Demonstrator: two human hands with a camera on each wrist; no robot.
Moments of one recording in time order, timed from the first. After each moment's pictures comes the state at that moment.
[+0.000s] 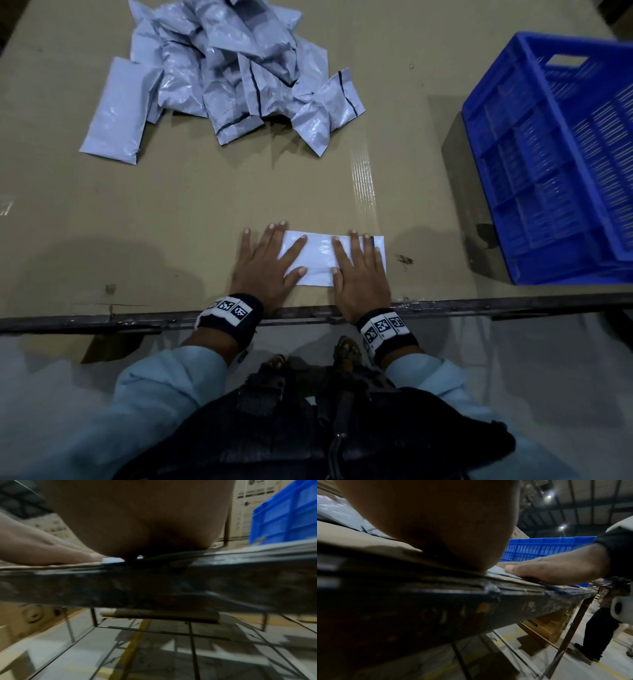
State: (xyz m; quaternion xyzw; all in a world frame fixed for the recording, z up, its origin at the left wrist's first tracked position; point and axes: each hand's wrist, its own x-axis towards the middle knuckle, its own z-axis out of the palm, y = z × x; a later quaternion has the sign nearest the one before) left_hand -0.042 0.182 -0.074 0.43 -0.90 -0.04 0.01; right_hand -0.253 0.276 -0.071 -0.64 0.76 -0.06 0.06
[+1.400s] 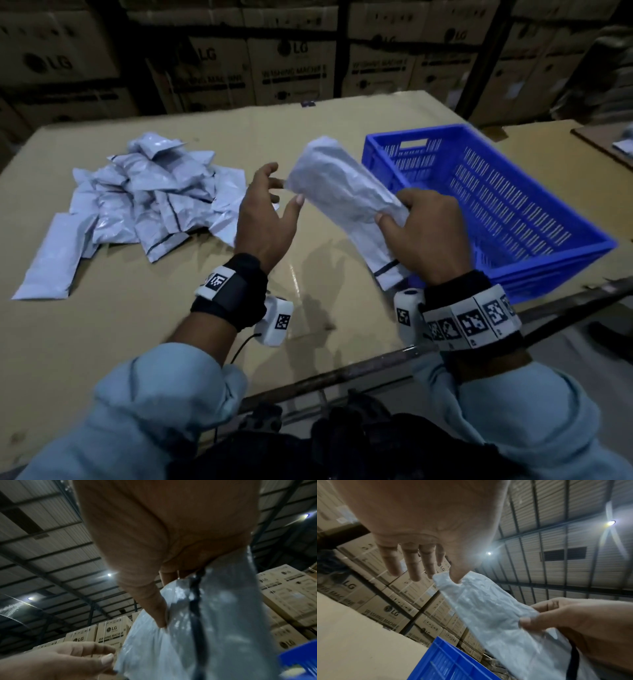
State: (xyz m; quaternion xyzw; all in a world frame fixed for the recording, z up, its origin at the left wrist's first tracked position) left_hand -0.260 0.141 0.169 0.39 -0.74 -0.31 0.45; right_hand -0.442 0.301 0.212 -0.48 0.81 -0.33 -0.07
